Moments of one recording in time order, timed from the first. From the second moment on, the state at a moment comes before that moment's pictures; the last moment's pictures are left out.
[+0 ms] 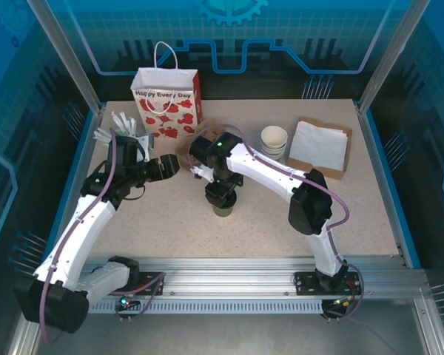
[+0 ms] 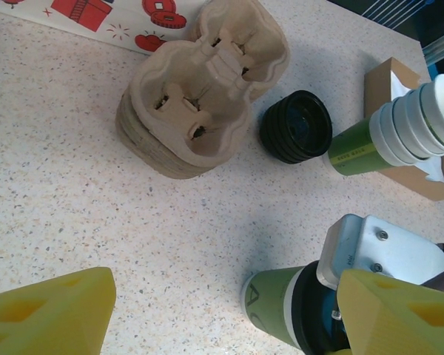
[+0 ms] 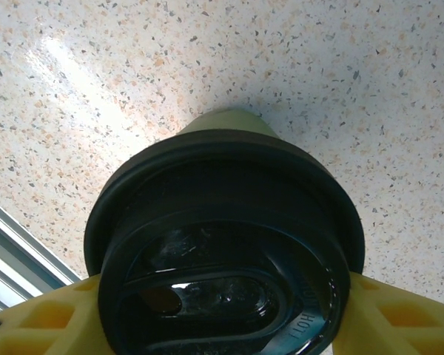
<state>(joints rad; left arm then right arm) -0.17 1.04 0.99 -0.66 0.23 -0.45 0.88 2.10 1.98 -1.43 0.01 -0.07</state>
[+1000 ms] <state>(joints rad) -0.17 0.96 0.83 -0.66 0.18 -0.53 0.88 2.10 1.97 -1.42 0.05 -0.06</state>
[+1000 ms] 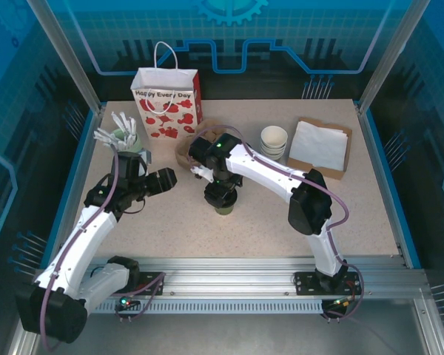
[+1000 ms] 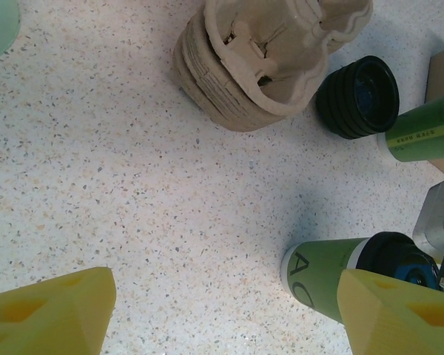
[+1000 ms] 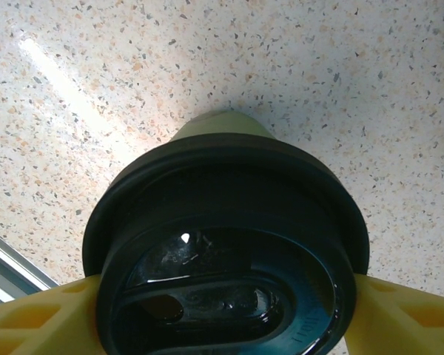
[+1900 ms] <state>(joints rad) -0.19 0.99 0.83 -0.60 0.26 -0.54 0.86 2.06 2.00 -1.41 0.02 -0.08</state>
